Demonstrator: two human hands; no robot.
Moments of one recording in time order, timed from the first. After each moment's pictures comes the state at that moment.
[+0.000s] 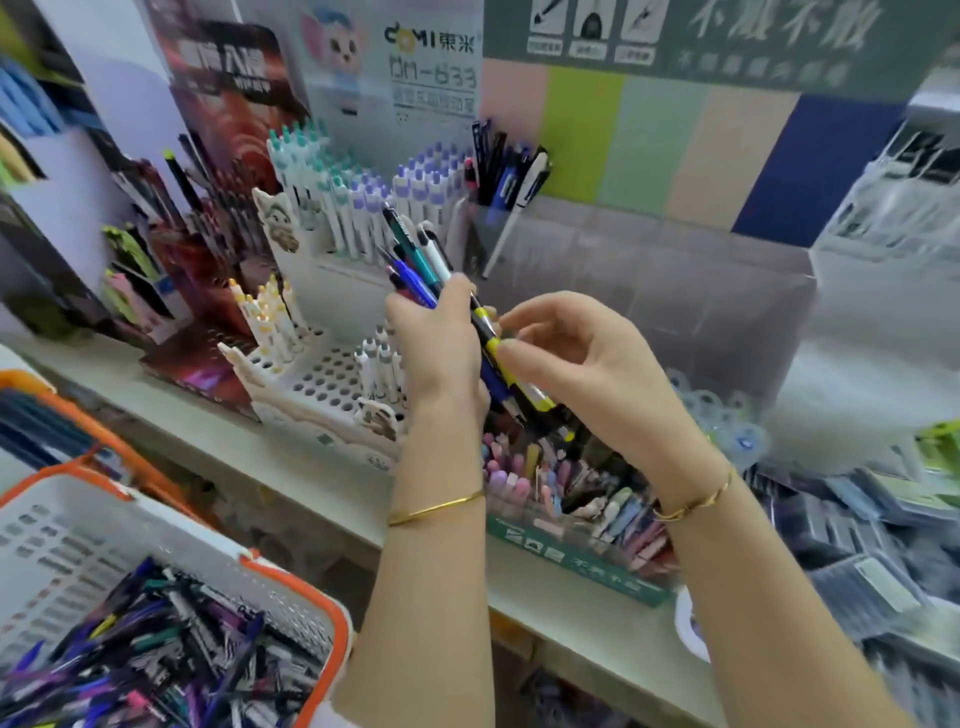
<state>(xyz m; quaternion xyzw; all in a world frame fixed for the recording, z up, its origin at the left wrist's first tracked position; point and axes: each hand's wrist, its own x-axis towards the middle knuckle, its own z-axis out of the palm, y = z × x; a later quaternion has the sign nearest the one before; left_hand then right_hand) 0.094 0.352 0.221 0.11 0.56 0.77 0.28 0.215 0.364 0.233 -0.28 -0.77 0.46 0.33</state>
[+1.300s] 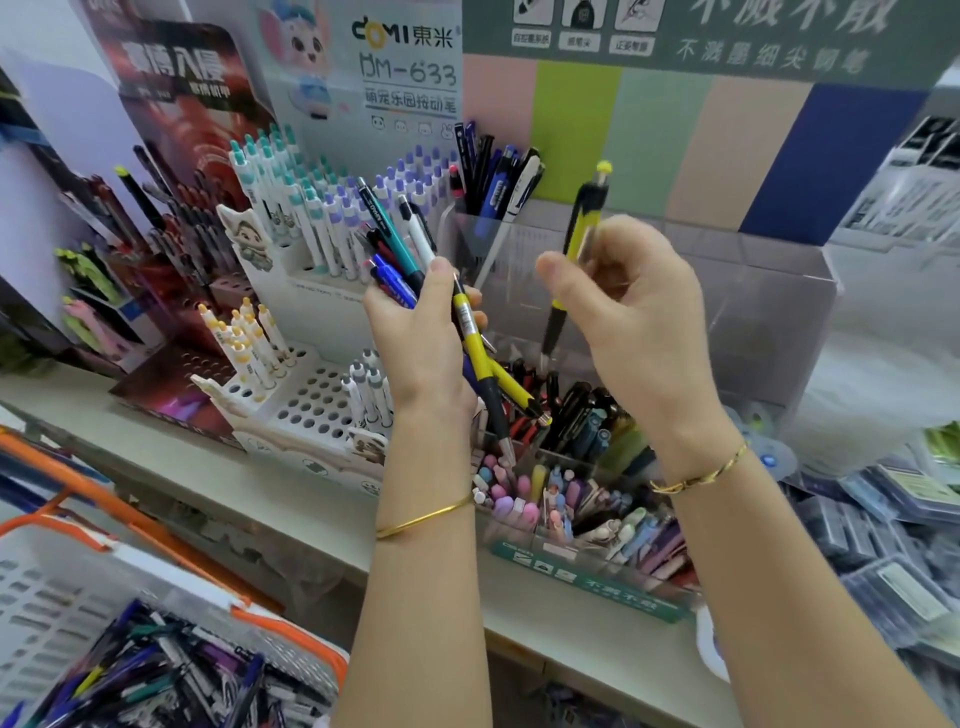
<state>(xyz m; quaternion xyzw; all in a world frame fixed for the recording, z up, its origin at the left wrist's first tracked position) 0.073 0.374 0.223 0.14 0.49 0.81 0.29 0.196 0.398 0.250 -0.35 -0.74 0.28 0.50</state>
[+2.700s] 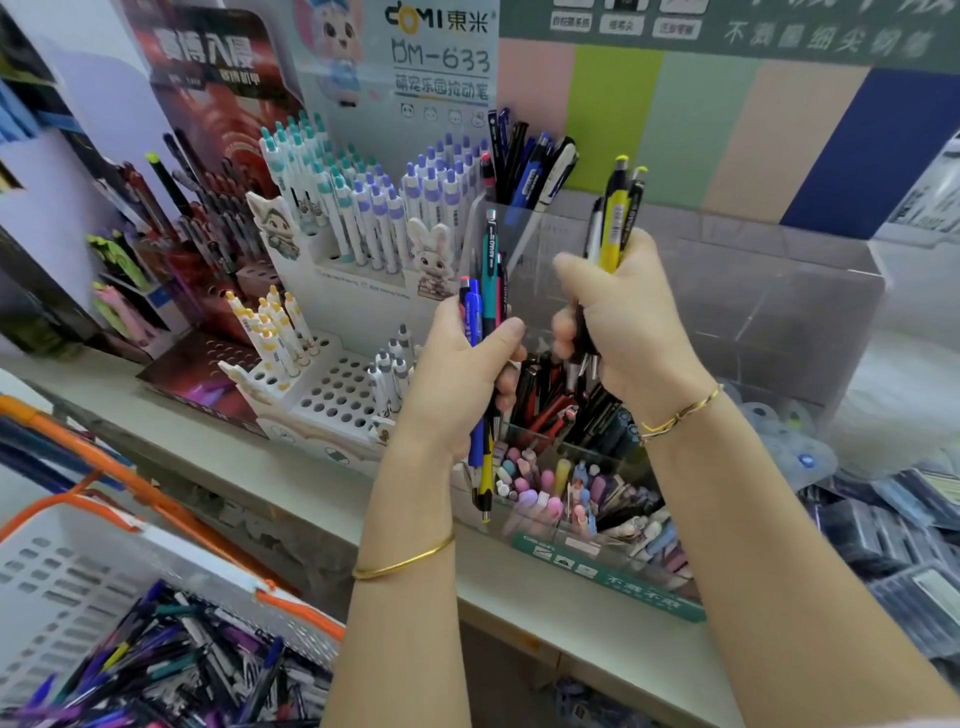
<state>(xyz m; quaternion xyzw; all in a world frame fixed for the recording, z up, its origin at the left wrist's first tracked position) 0.058 0.339 0.203 0.37 0.53 0.64 0.42 0.160 0.411 0.242 -0.38 -0.57 0.57 0.45</state>
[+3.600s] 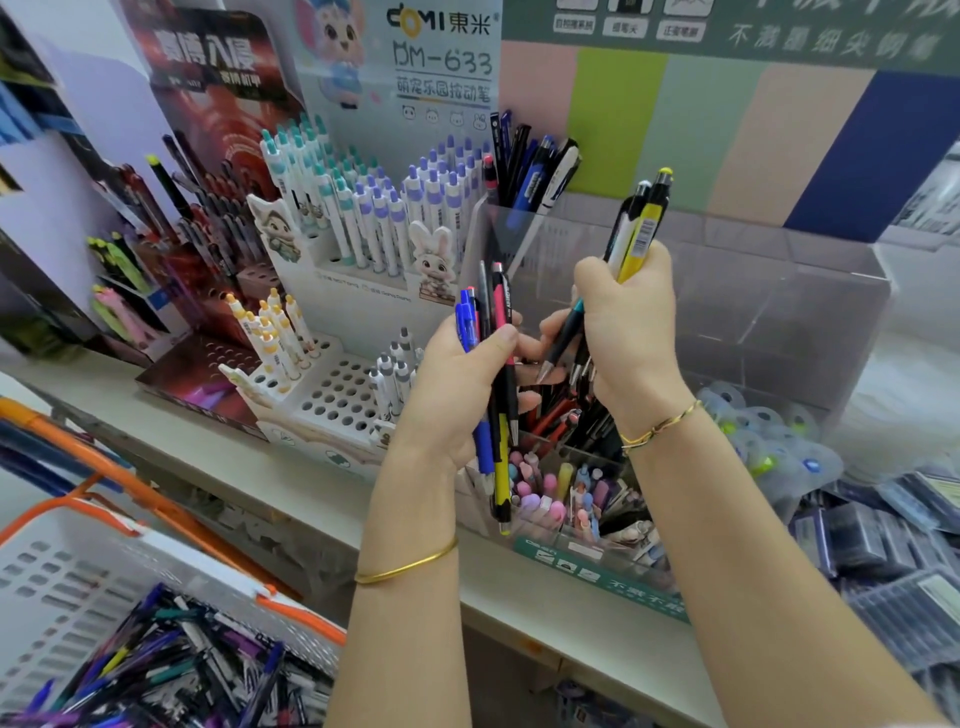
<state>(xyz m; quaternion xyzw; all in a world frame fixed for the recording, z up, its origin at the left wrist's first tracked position) 0.059 0.338 0.204 0.32 0.52 0.65 0.46 0.154 0.413 0.230 -0.41 -0.54 0.51 0.52</state>
